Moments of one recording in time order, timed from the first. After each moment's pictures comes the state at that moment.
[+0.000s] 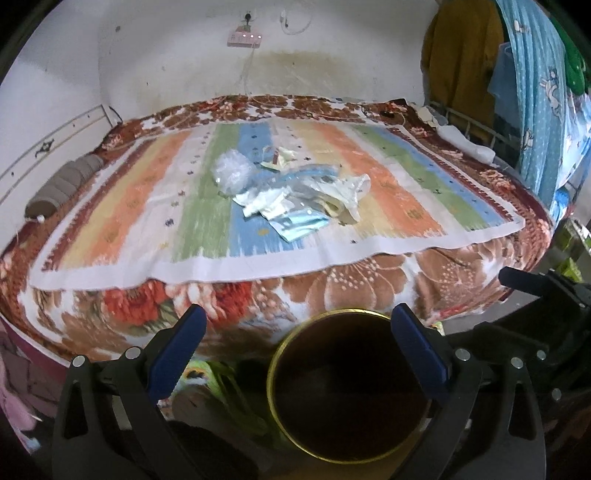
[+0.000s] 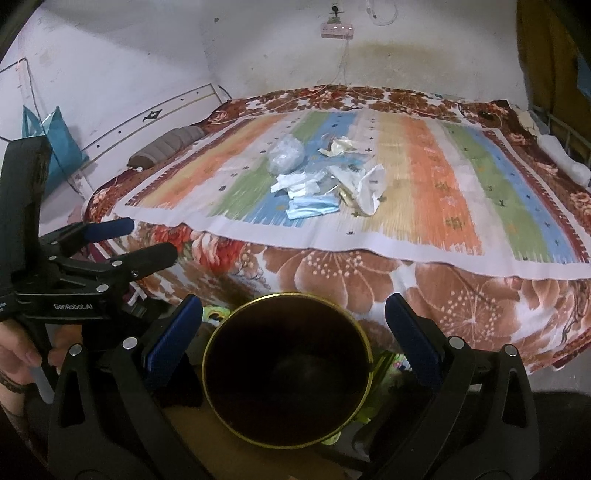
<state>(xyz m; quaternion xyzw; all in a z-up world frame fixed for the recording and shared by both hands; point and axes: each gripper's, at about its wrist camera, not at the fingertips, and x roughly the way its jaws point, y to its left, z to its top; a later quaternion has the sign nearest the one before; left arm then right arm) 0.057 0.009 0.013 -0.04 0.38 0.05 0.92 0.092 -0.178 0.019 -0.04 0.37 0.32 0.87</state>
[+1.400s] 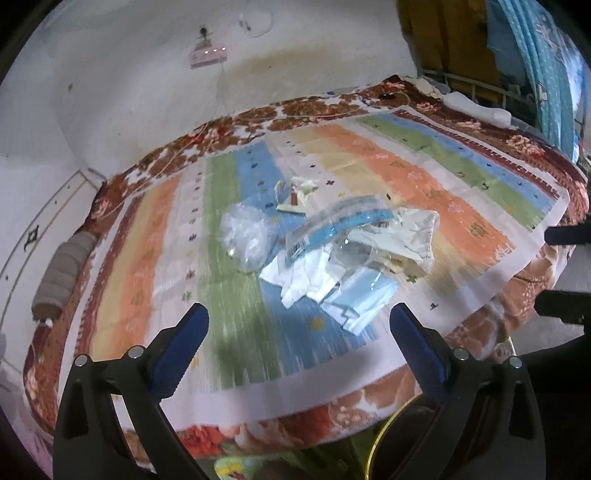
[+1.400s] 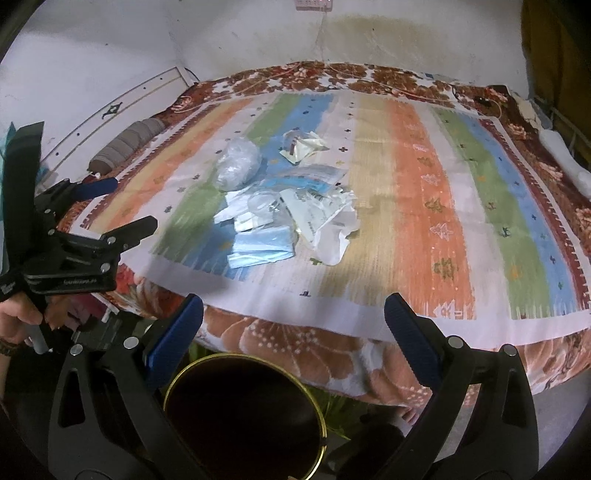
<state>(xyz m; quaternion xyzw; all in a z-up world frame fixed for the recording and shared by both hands) 0.216 0.054 0.020 0.09 0.38 0.03 0.92 0.244 -0.142 0.026 -0.06 0.43 0.28 0.86</state>
